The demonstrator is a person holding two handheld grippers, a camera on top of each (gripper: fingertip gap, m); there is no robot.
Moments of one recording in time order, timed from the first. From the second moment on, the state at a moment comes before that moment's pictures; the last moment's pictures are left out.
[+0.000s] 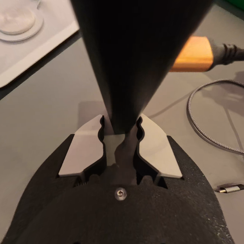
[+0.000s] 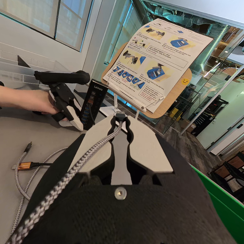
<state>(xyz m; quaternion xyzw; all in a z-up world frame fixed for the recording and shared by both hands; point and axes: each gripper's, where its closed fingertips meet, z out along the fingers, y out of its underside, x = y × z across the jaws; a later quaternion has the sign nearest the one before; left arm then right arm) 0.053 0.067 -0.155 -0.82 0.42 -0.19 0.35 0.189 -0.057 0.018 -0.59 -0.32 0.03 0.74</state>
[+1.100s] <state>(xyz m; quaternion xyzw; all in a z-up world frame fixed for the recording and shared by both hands) 0.075 0.034 -0.030 -0.78 0.41 -0.31 0.36 0.095 -0.091 0.058 -0.58 -0.31 0.13 0.74</state>
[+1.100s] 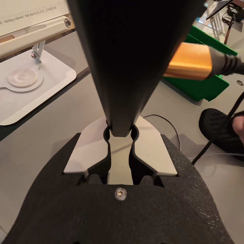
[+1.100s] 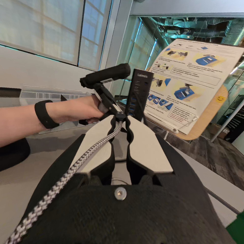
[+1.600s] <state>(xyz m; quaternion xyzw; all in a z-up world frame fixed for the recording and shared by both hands) 0.081 0.023 -0.016 -0.77 0.40 -0.35 0.36 0.061 0.004 0.055 -0.64 -0.27 0.05 0.72</state>
